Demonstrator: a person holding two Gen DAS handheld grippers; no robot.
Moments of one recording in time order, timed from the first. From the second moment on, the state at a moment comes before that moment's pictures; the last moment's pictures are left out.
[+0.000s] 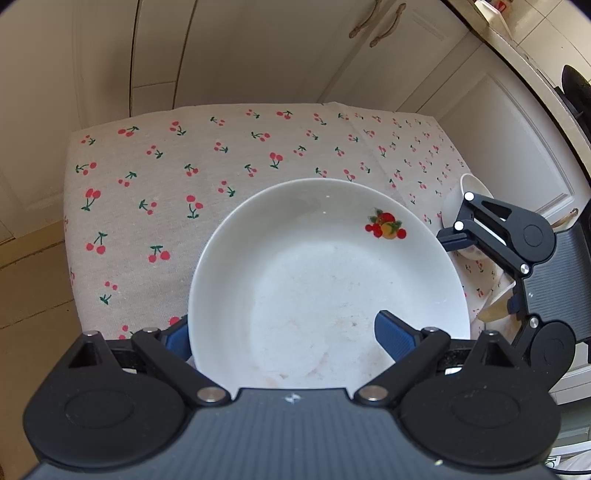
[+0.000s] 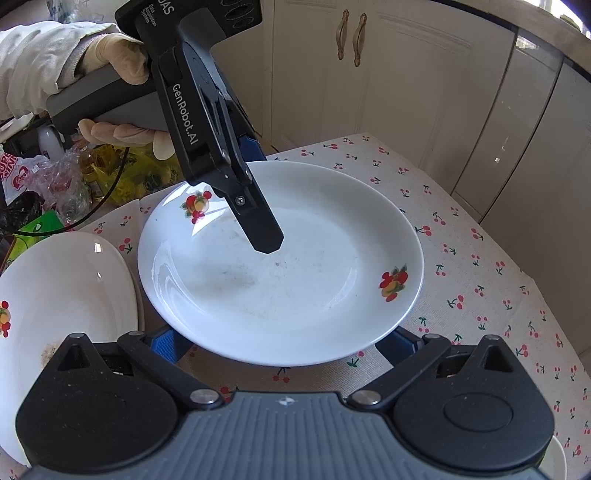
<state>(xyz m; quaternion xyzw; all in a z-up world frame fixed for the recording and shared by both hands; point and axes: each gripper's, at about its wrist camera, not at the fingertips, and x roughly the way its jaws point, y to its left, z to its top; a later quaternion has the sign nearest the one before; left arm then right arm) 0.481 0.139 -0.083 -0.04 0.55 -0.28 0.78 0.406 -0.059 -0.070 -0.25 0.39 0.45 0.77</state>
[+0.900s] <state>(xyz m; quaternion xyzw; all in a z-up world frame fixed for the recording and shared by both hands) 0.414 0.126 -0.020 -0.02 0.52 -0.28 0.81 0.353 -0.074 -0.021 -0.25 0.35 0.44 0.79</state>
